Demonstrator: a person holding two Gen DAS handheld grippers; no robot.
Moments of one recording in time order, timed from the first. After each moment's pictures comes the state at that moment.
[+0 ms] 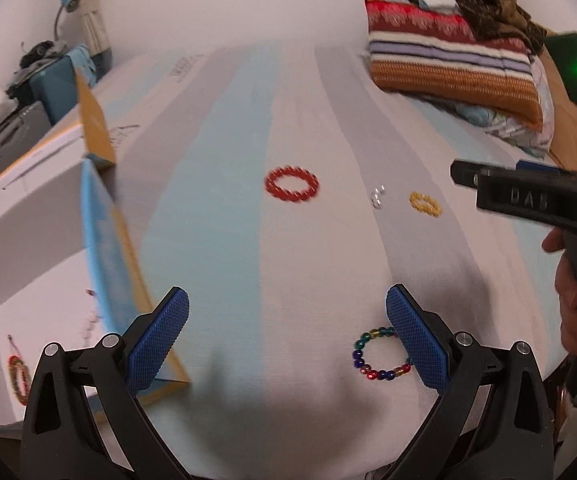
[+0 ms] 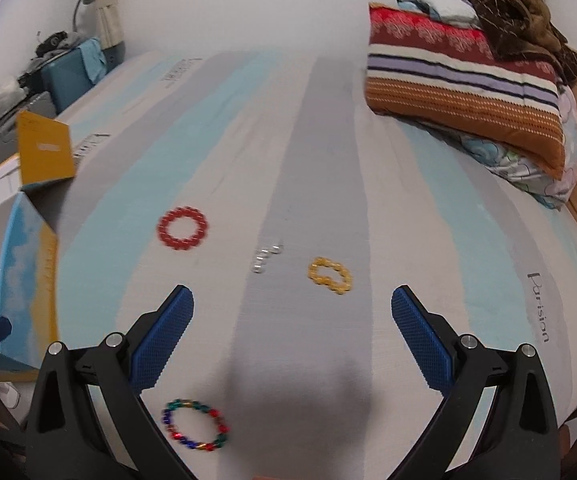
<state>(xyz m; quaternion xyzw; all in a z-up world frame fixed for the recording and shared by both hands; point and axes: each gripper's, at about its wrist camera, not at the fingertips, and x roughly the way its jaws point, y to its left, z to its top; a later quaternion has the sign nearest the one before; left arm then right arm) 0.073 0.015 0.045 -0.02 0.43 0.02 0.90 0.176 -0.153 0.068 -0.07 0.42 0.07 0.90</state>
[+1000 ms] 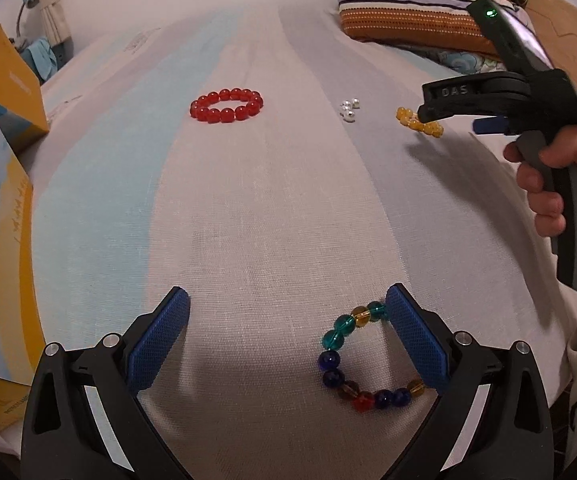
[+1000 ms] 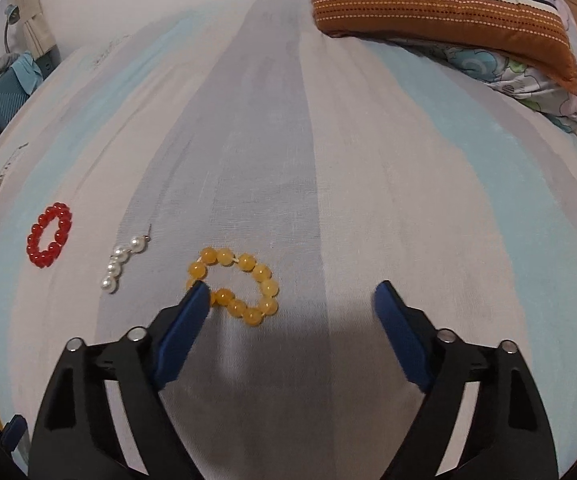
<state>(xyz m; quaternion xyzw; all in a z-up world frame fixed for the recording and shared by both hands) 0.098 -0.032 -0.070 0.01 0.45 -0.02 0.89 0.279 -0.217 -0.061 0.00 0.48 0.02 0.88</state>
